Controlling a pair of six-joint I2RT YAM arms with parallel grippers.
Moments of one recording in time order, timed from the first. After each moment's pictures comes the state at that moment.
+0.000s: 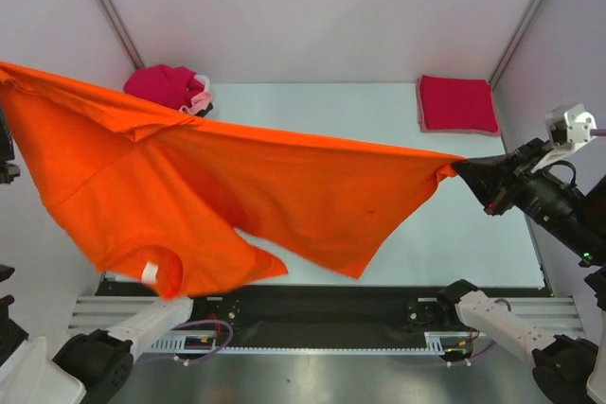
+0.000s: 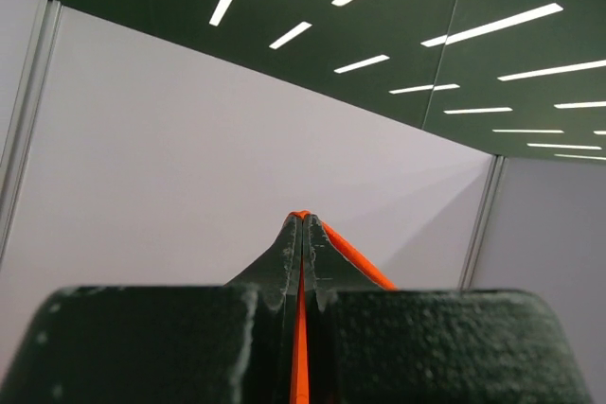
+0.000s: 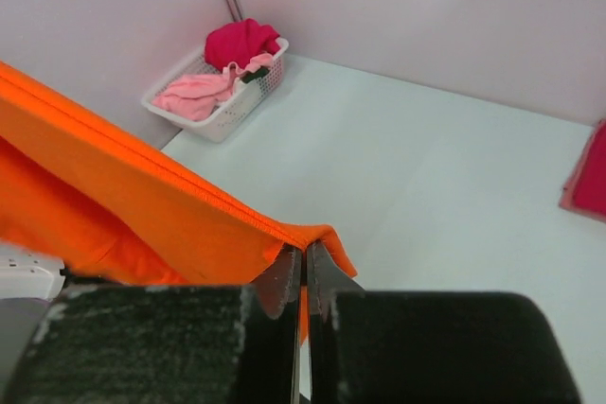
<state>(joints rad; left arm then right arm) -0.32 0.92 2.23 -0.50 -0.13 -0.22 0.49 0.85 1.88 -1.12 -0.12 0.18</state>
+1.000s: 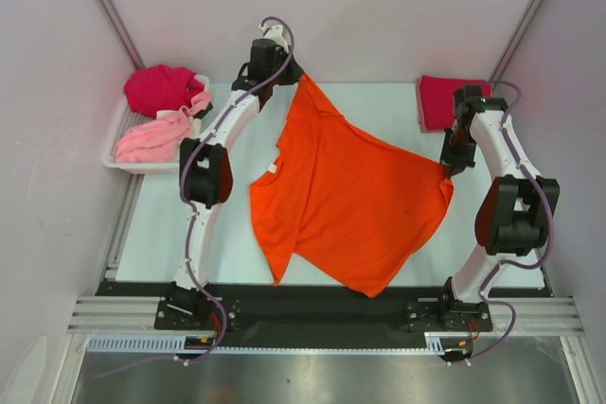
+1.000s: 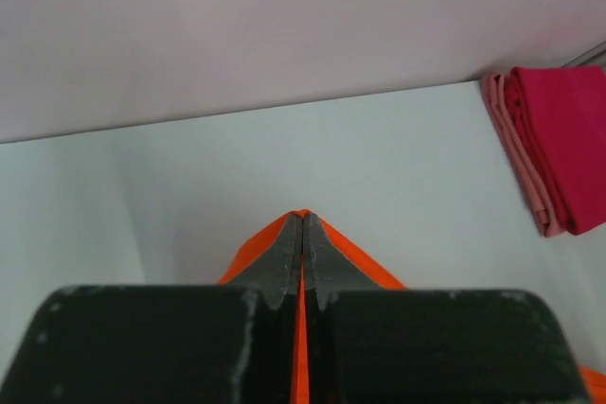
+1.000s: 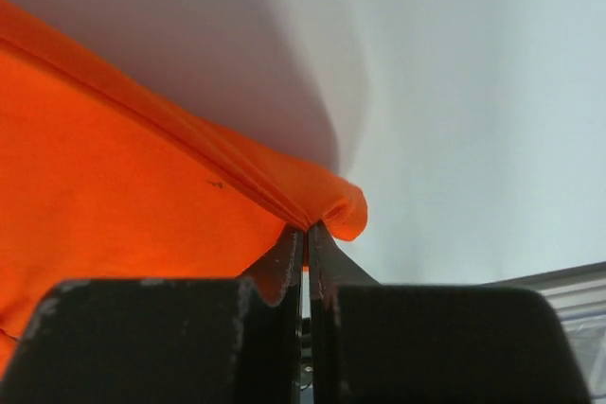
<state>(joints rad) -0.31 2.42 2.29 -0.18 0.17 -0.34 -0.05 1.72 1.53 -1.16 0.08 0.24</state>
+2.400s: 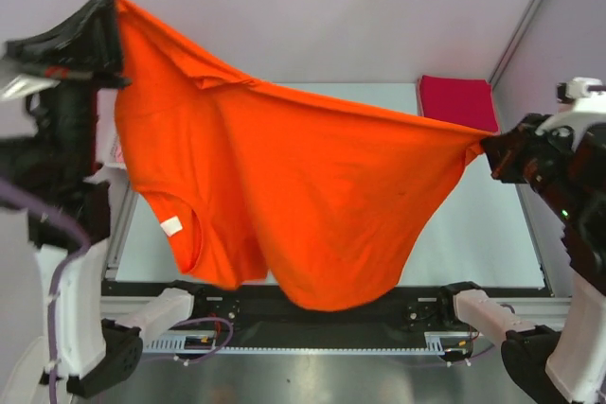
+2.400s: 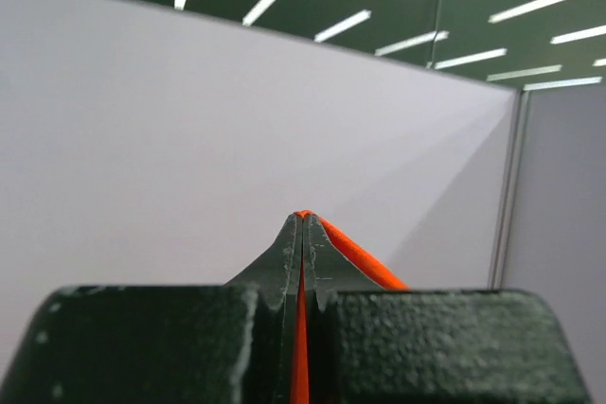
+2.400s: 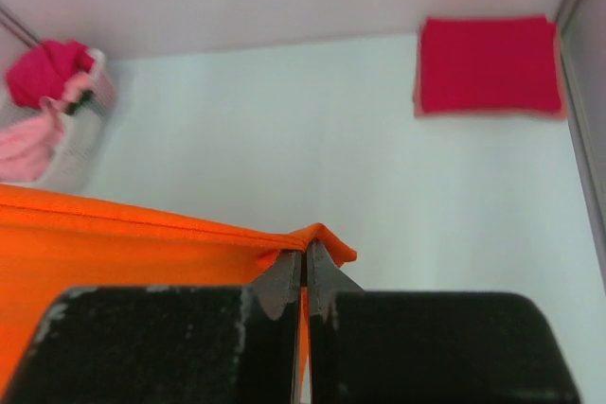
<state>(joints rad) -0.23 1.00 1.80 0.03 0.06 -0.20 0.16 1.00 2.05 -1.28 -0.02 0.22</state>
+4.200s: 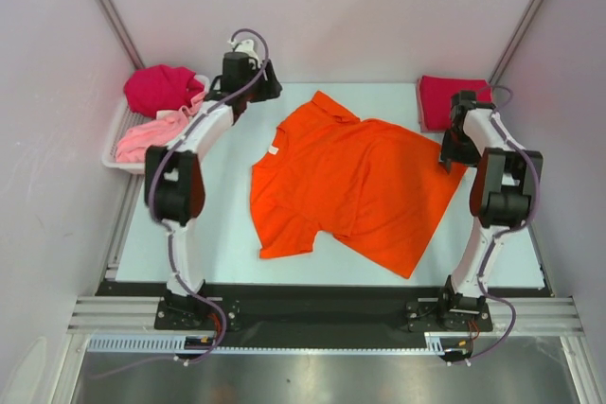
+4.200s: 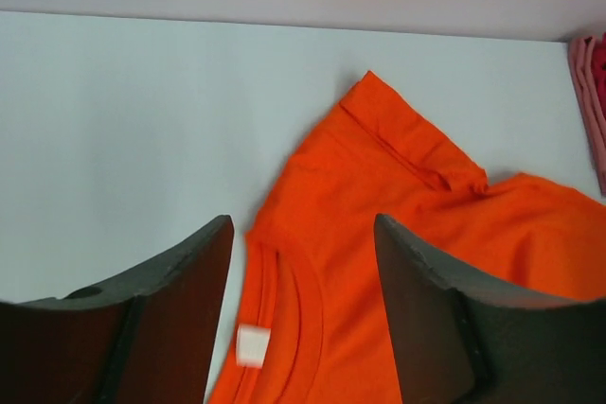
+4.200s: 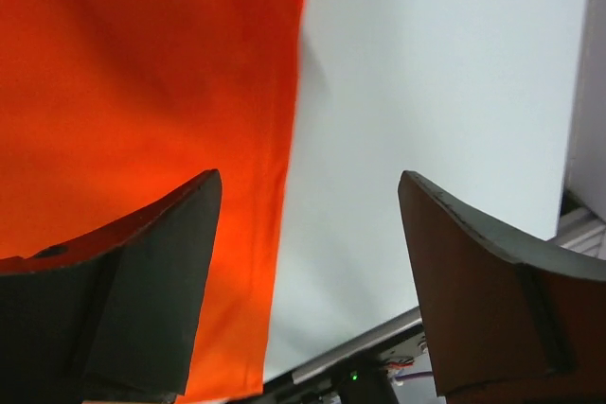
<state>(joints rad) -0.24 2.12 1.82 -0.15 0.10 -0.33 -0.11 2.03 1.62 -0.95 0.40 0.24</state>
